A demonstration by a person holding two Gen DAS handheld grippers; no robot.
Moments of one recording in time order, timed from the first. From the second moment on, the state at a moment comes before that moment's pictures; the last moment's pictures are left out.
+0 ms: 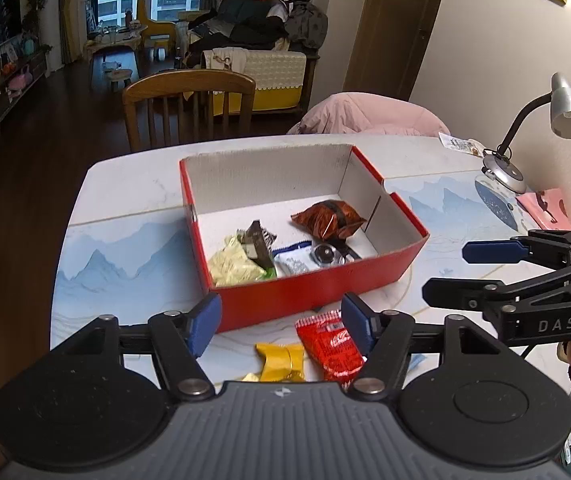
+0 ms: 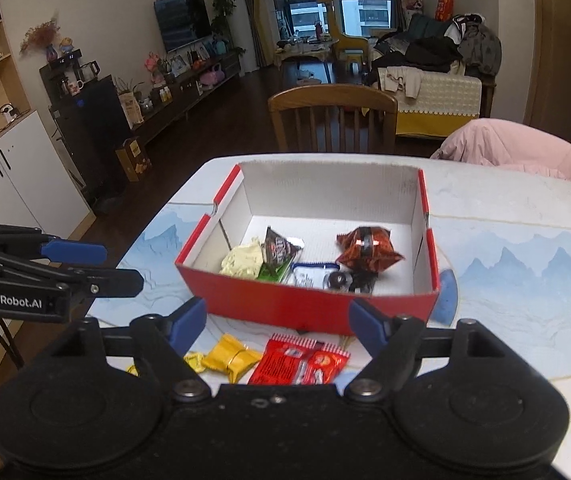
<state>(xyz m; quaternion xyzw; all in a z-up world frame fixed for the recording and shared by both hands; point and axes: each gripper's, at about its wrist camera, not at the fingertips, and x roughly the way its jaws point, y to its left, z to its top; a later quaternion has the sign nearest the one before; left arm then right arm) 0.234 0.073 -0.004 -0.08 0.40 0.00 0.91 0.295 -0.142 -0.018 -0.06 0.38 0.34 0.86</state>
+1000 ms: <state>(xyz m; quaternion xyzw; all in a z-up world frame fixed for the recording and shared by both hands) 0.196 0.096 -0.109 -0.08 0.48 0.00 0.87 0.282 -0.169 -0.141 -0.12 0.46 0.31 0.82</state>
